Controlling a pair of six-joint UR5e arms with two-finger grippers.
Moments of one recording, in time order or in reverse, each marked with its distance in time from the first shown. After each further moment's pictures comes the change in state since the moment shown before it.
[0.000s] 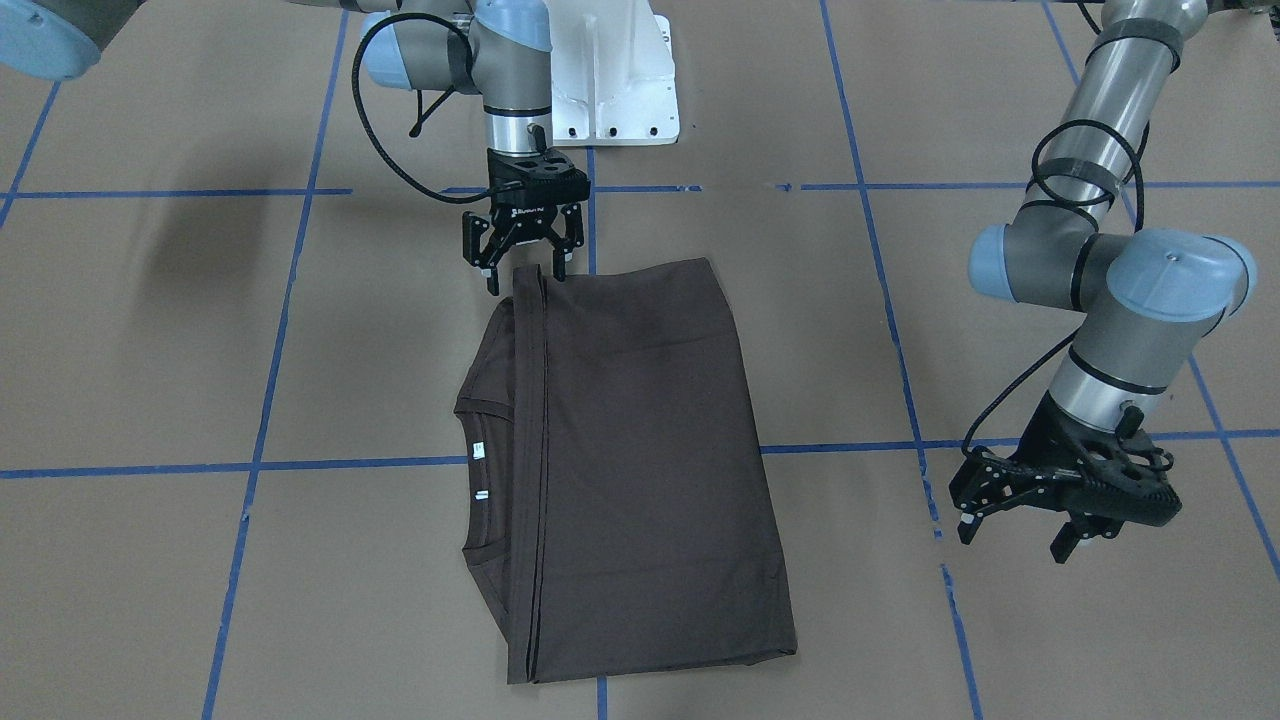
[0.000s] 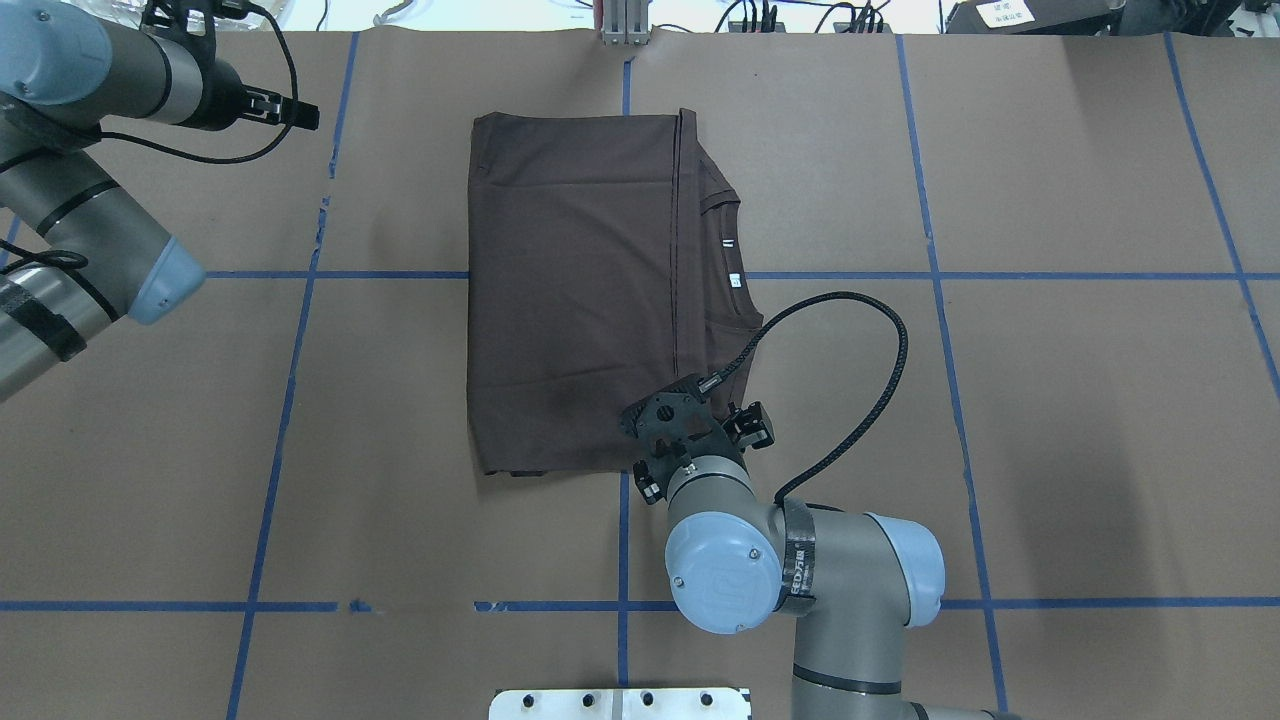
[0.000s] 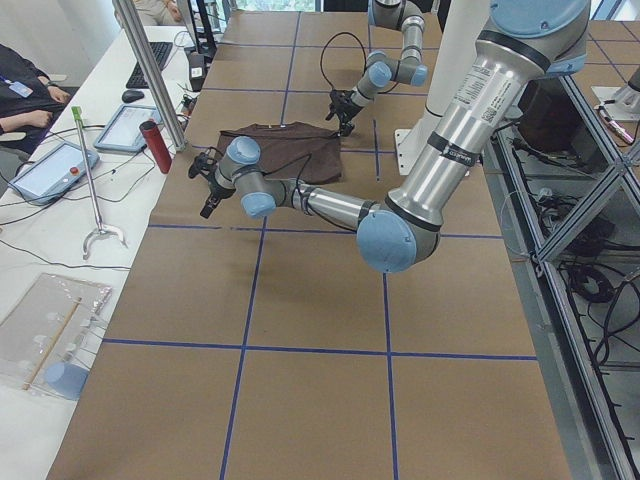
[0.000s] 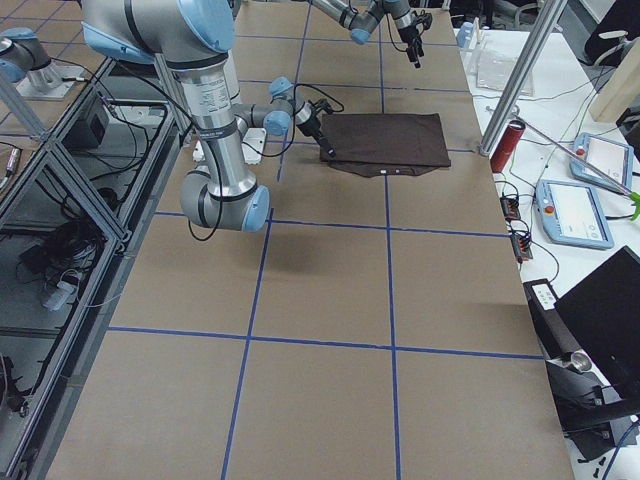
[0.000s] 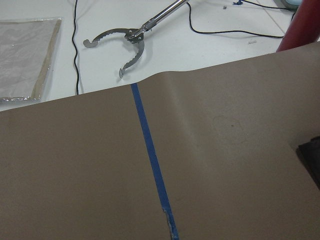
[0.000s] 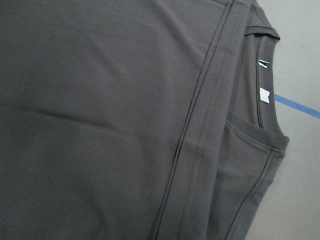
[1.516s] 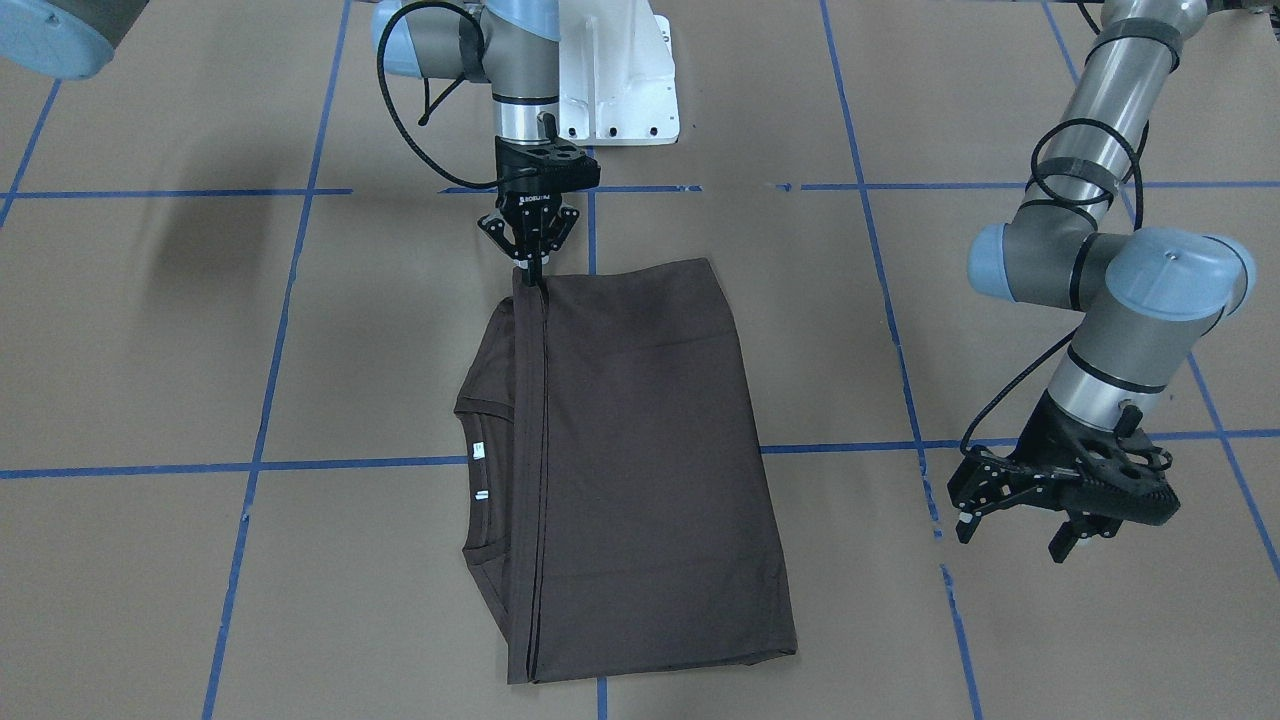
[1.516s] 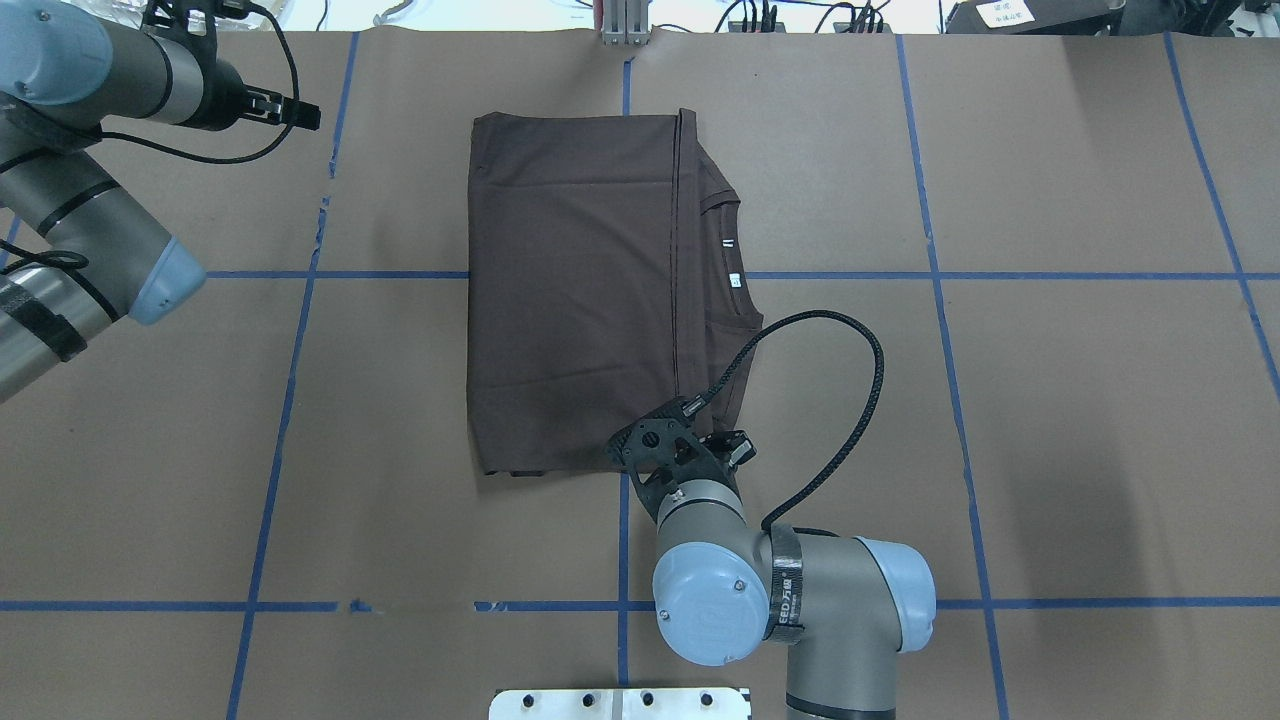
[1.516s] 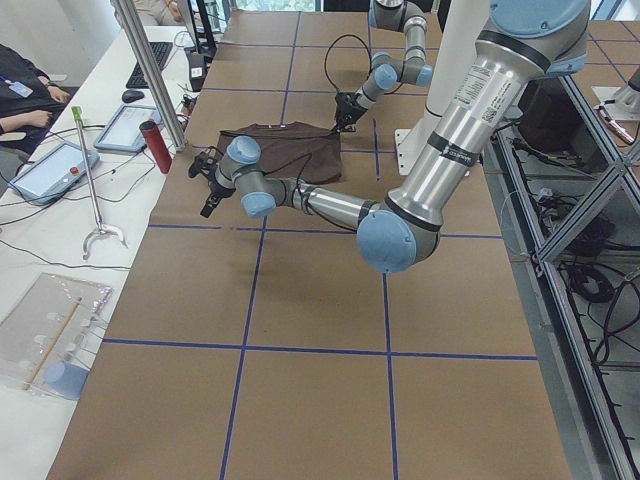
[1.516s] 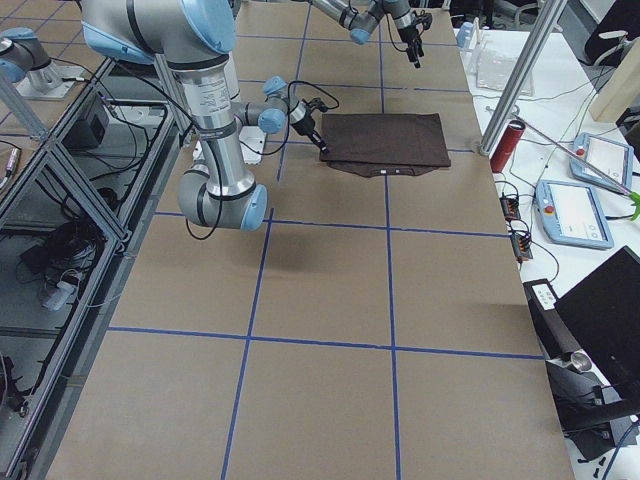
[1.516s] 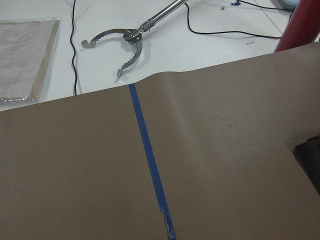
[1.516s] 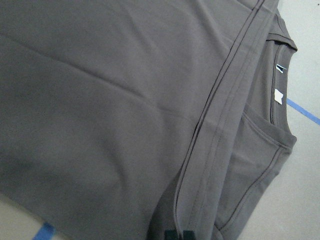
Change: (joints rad) left arm 0.001 0.000 -0.002 0.000 0.000 0.000; right arm -0.032 0.009 0.009 -0.027 -0.018 -0.012
